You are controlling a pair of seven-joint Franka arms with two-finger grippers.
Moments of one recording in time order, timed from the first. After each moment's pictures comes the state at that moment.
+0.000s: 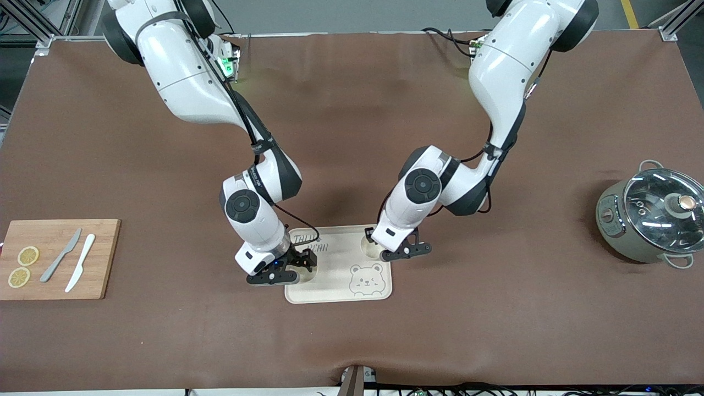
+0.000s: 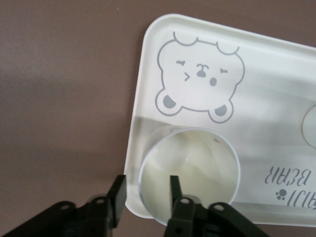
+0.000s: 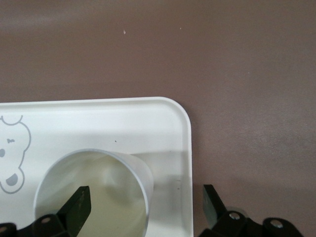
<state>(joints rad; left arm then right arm) -0.47 0.82 -0.18 -1.40 0.04 2.36 -0.83 0.45 0.87 0.01 -1.37 0.01 2.52 0.41</state>
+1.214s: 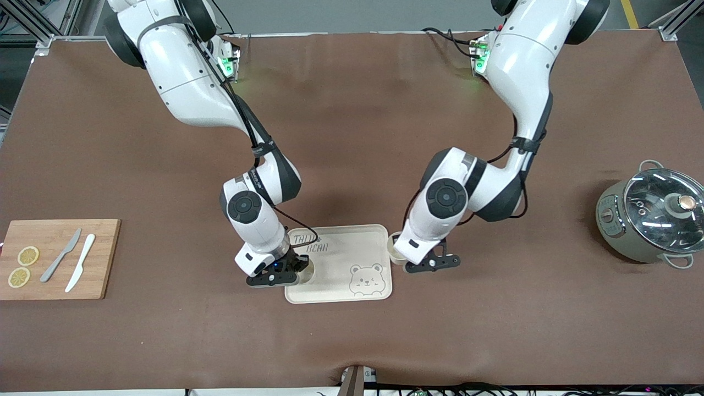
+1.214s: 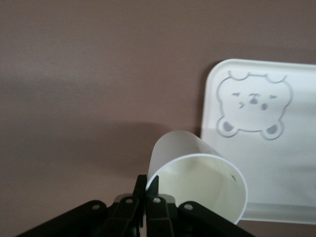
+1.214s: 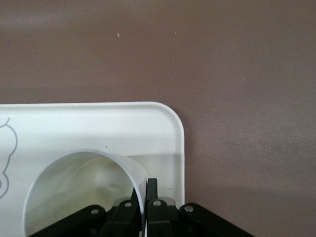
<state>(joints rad) -0.44 0.77 -0.07 -1.28 0.04 2.05 -0.60 0.45 0.89 0.00 -1.37 -0.02 2.54 0.42</state>
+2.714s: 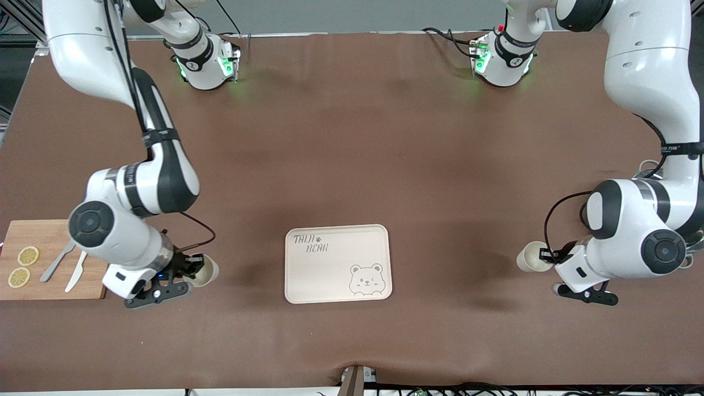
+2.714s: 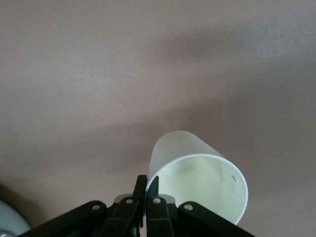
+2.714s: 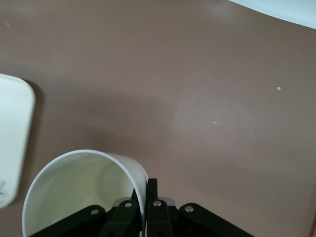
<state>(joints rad) -0.01 0.74 -0.05 -1.30 0.04 1.90 0.13 0.16 0.66 -0.02 -1.34 -0.02 2.08 -0.14</state>
